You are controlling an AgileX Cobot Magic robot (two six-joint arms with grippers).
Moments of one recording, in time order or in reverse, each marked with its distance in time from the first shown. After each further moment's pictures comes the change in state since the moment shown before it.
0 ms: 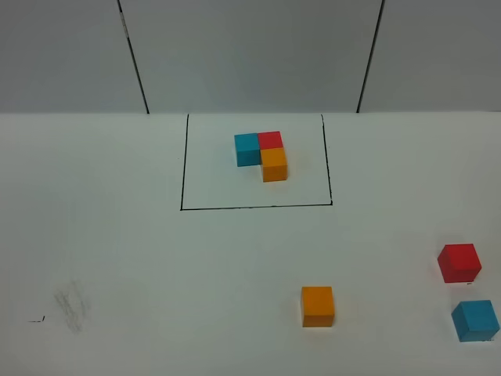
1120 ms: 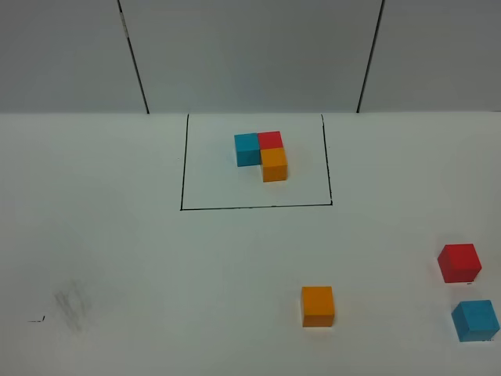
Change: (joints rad) left arm 0.000 -0.203 0.370 -0.139 -0.120 0.126; right arm 0.000 0.000 0.000 0.000 0.000 0.000
